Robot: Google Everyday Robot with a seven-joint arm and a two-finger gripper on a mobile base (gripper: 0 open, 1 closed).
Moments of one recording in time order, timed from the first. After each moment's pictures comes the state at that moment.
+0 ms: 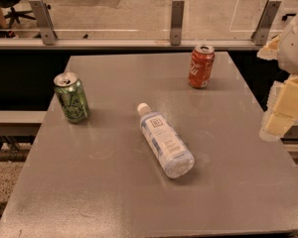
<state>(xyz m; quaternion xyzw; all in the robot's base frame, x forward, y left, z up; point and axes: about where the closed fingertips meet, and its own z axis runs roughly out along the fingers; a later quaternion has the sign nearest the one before) 0.438 -0.217 0.976 -0.60 0.78 -0.03 0.16</state>
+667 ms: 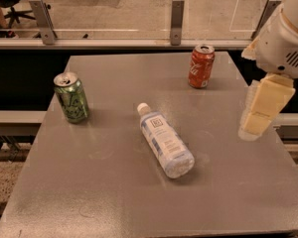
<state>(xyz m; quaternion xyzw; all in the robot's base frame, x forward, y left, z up) 0.439 -0.185 0.977 -0.60 0.78 -0.03 0.15</state>
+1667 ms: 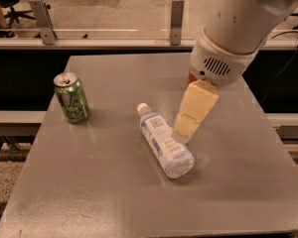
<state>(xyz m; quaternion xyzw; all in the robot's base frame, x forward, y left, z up) 0.445 -0.098 0.951 -0.53 0.84 0.01 0.13</state>
